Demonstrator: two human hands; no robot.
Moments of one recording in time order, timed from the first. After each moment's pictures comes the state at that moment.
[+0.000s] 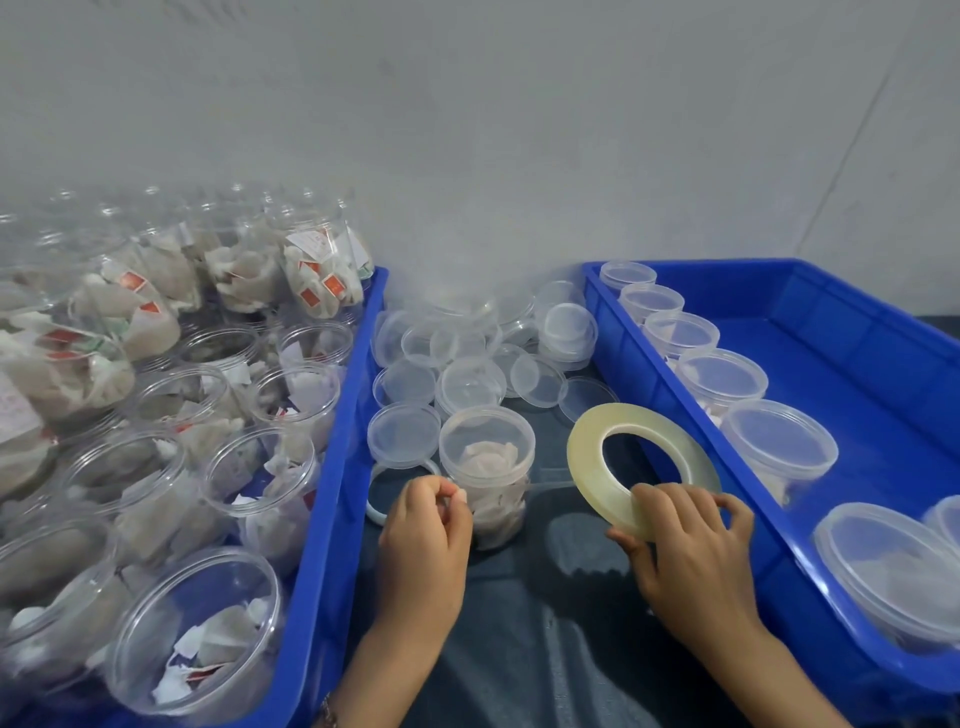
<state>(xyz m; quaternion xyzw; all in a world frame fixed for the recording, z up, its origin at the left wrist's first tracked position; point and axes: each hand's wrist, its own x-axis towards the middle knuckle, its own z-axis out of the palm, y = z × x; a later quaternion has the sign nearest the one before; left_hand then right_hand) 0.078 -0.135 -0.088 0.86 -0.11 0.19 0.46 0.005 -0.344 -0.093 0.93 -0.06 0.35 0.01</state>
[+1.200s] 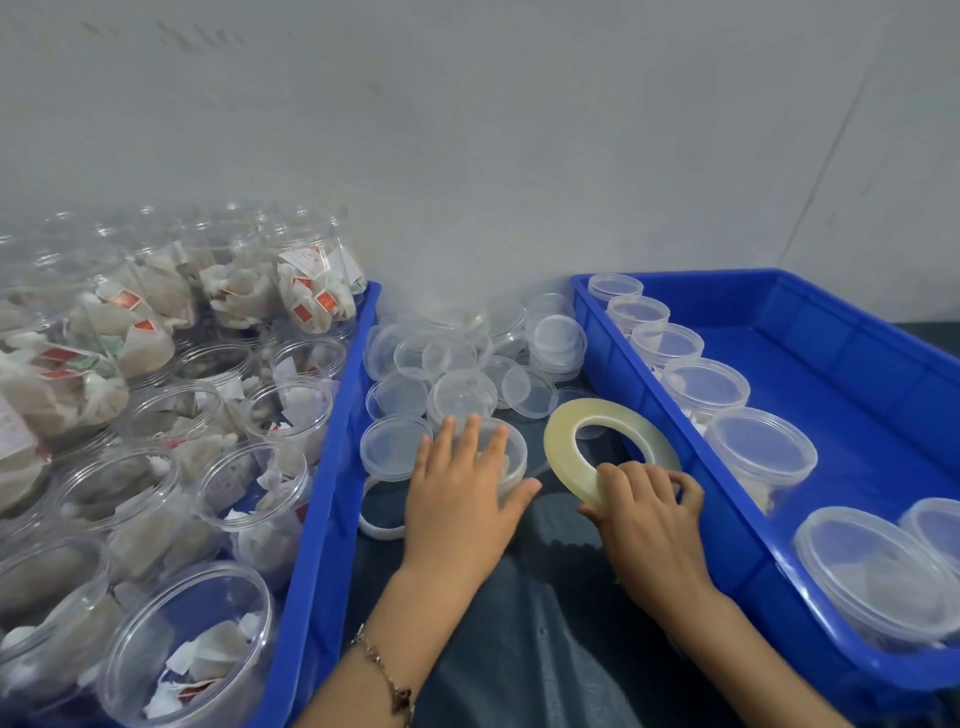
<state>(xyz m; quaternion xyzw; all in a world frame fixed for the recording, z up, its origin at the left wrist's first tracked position) 0.106 -0.166 -0.059 0.94 -0.26 0.15 0.15 0.037 -0.343 -0.092 0.95 -0.07 0.31 0.02</state>
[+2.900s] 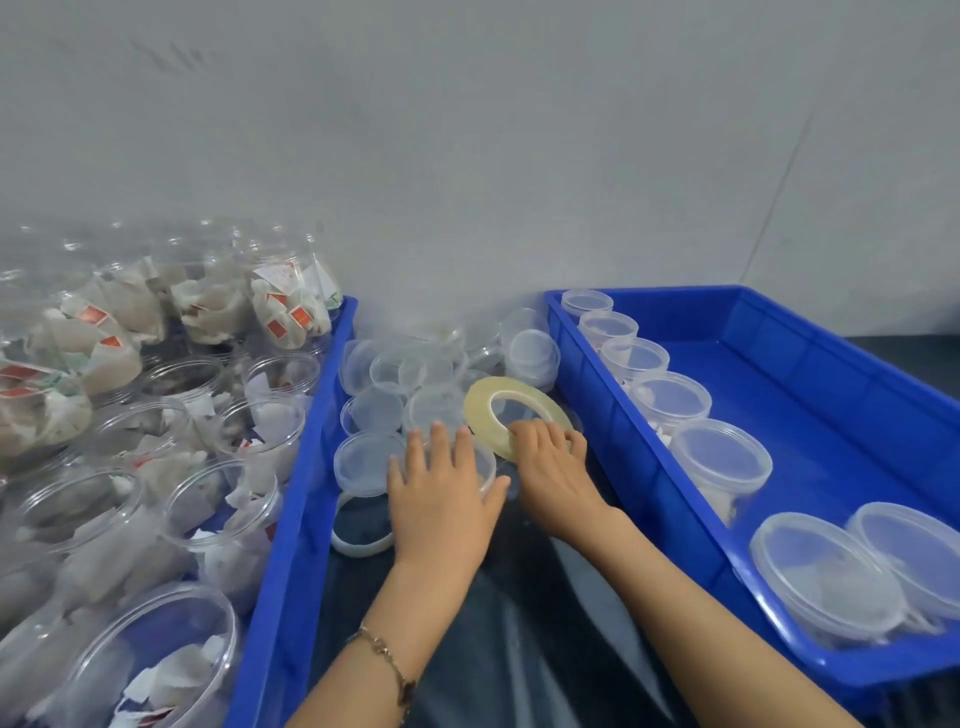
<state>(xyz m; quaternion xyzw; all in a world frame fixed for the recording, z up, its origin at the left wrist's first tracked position) 0.107 -0.186 -0.050 0.97 -0.17 0.10 0.10 0.110 -0.332 -0.073 0.99 -0.01 0.15 -0.03</state>
